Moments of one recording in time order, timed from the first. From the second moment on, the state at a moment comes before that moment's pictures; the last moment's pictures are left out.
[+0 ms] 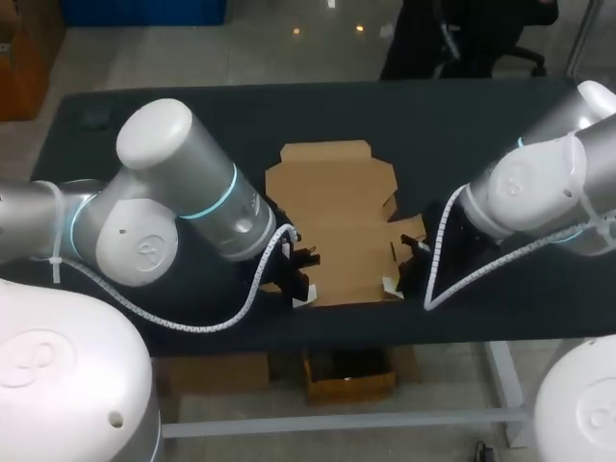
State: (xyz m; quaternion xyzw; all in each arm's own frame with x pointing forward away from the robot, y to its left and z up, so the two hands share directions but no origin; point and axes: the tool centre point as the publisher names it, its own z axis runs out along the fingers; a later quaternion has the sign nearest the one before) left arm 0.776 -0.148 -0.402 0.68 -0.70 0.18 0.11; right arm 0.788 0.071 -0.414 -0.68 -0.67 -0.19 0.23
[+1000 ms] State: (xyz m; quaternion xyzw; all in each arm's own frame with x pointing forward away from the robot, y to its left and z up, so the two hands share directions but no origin) left arm 0.821 -0.077 -0.333 0.70 -0.67 0.22 0.11; right arm 0.806 0.003 -0.359 -0.70 -0.61 -0.29 0.22
